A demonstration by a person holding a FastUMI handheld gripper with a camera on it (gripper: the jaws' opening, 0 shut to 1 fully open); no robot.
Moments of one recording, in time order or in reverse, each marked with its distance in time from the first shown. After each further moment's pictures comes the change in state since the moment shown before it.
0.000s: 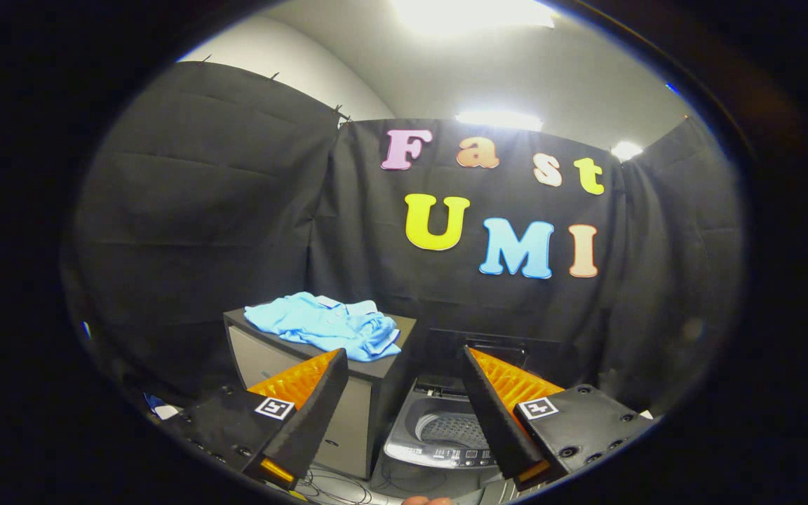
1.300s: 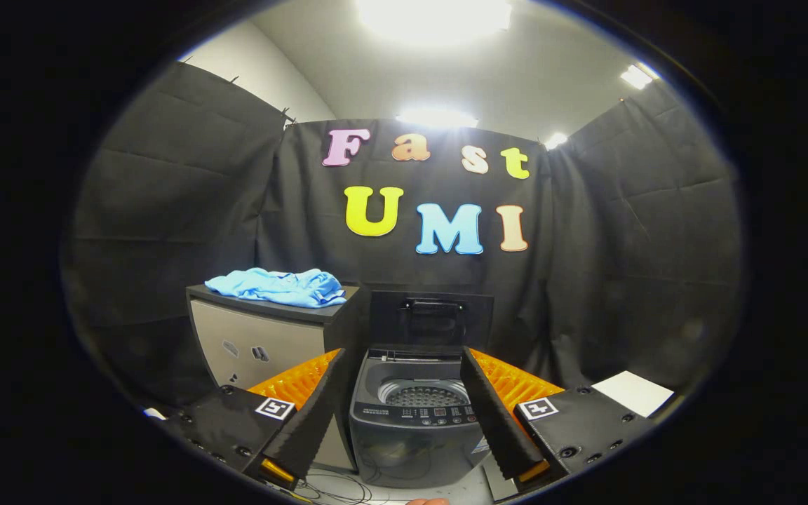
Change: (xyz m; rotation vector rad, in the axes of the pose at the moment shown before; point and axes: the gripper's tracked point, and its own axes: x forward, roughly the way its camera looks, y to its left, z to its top) arm -0.101 -0.035 -0.121 0.087 0.007 -0.285
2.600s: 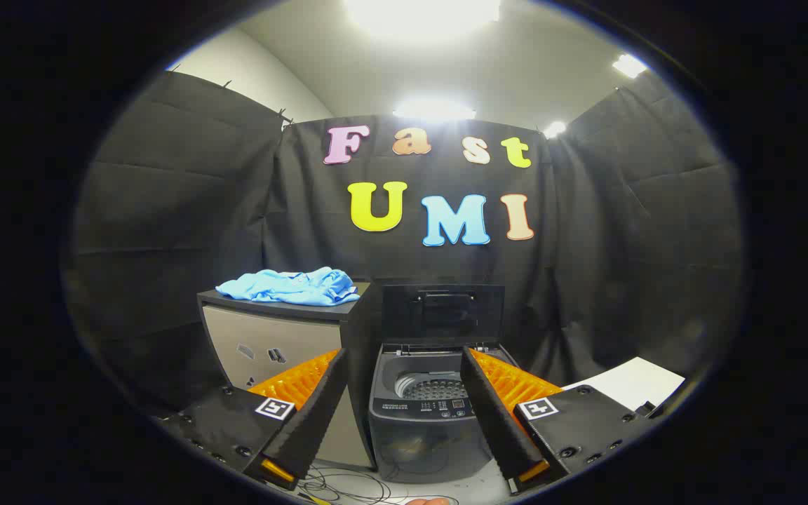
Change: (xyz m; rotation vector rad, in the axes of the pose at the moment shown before) arm -0.001 0.022 -0.007 0.049 0.029 0.037
